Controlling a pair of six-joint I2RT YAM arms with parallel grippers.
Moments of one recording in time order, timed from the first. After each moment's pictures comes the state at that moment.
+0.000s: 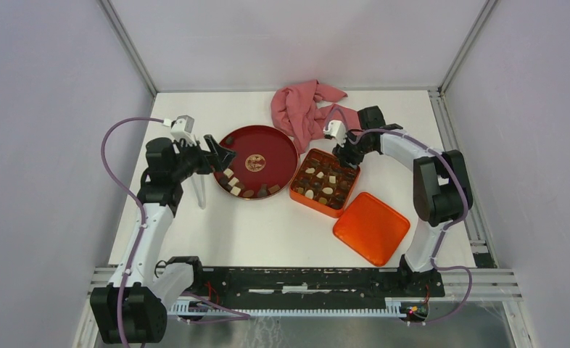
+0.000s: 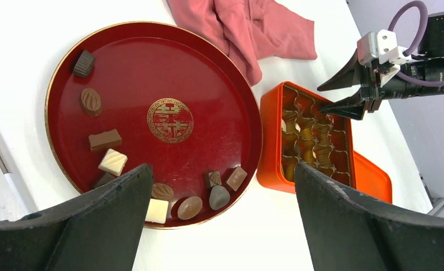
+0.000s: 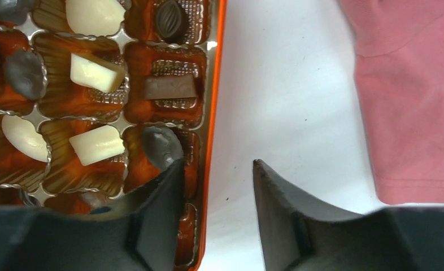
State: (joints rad) left arm 0.03 0.96 0.75 -0.15 0.52 -0.32; right arm 0.24 1.86 1.27 -0.47 -0.46 -0.87
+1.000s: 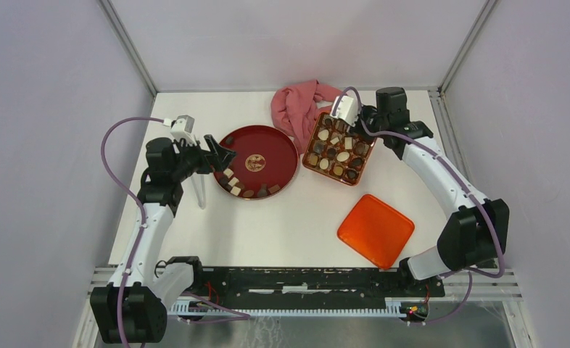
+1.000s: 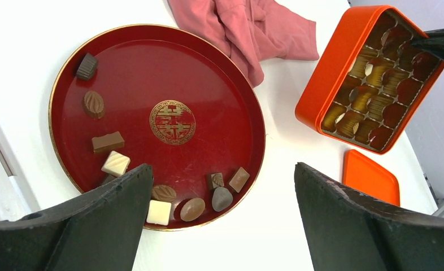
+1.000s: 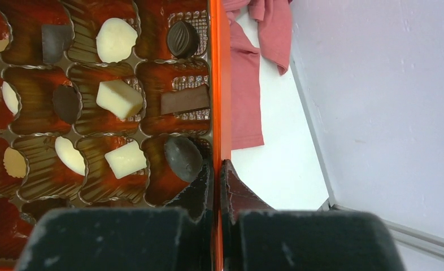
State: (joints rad) left arm 0.03 0.96 0.74 -0.14 0.52 -0.30; right arm 0.28 1.49 1.30 -0.42 -0.25 -0.93
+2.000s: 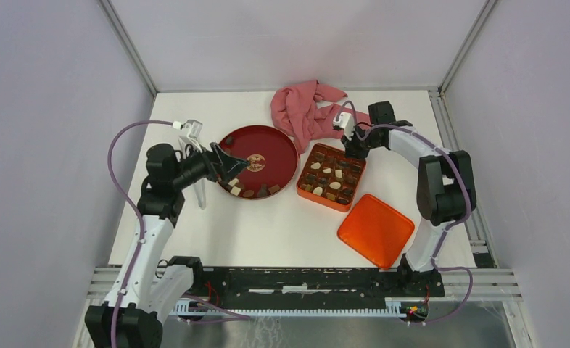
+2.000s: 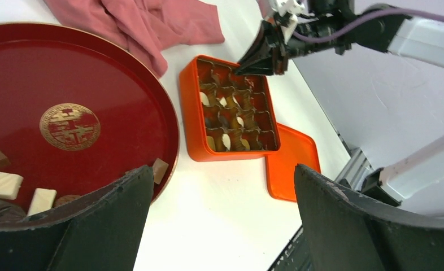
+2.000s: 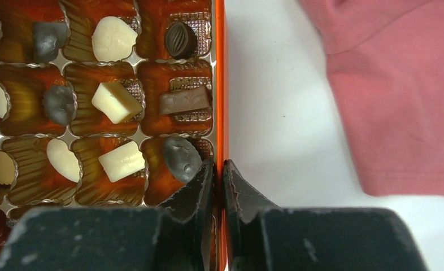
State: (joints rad) left arm -0.05 0.86 0.73 -0.12 0.73 -0.42; right arm 0.17 1.85 1.29 -0.47 -0.57 -0.84
